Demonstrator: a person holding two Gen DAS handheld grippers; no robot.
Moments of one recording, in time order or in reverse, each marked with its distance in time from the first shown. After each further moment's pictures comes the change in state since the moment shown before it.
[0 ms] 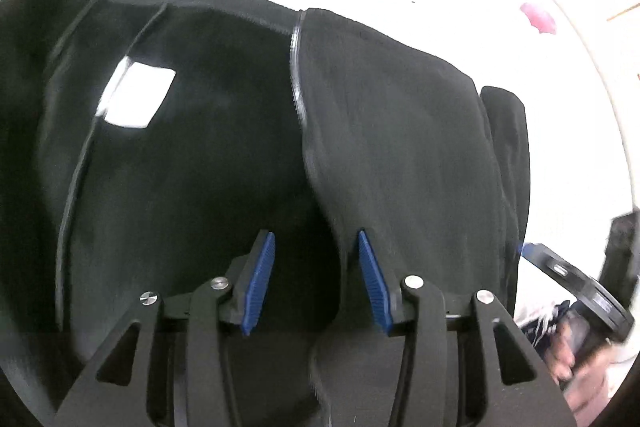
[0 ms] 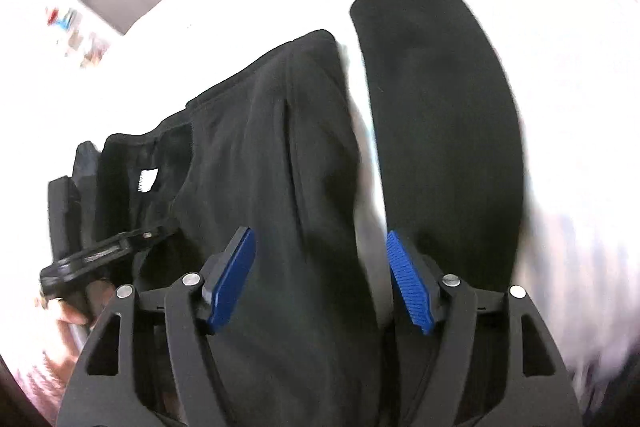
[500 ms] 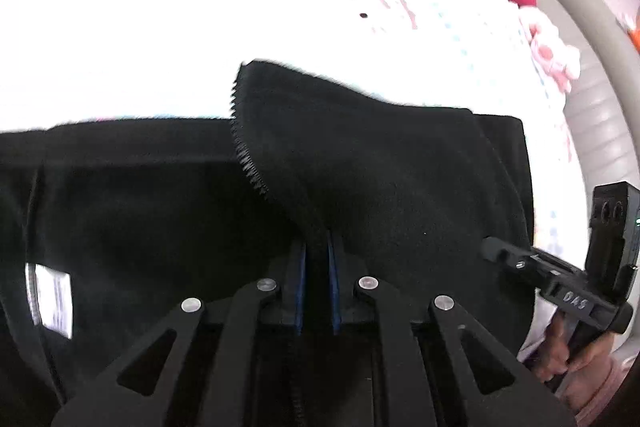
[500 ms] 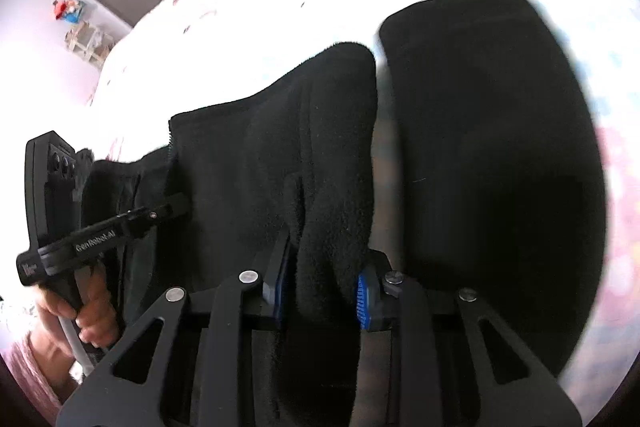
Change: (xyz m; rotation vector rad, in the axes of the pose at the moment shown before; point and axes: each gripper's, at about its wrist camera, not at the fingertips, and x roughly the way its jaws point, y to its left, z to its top) left arm 0.071 -0.083 0.054 0.201 0.003 0.014; right arm 0.039 -0.024 0.061 -0.020 -0.011 0.065
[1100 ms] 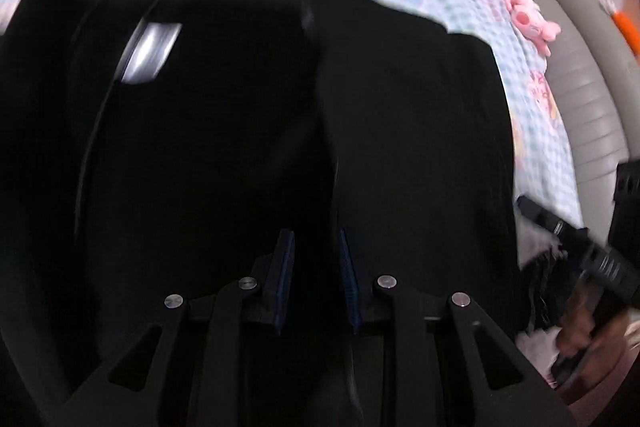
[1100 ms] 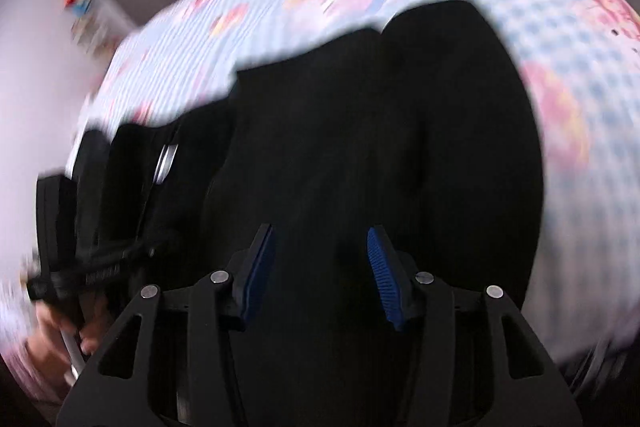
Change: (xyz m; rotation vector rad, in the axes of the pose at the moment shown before) left arm -0.130 0.061 -0.176 -0.115 0.046 -0.048; right arm -0.087 0.070 -0.123 -0.086 -0.023 -0.062
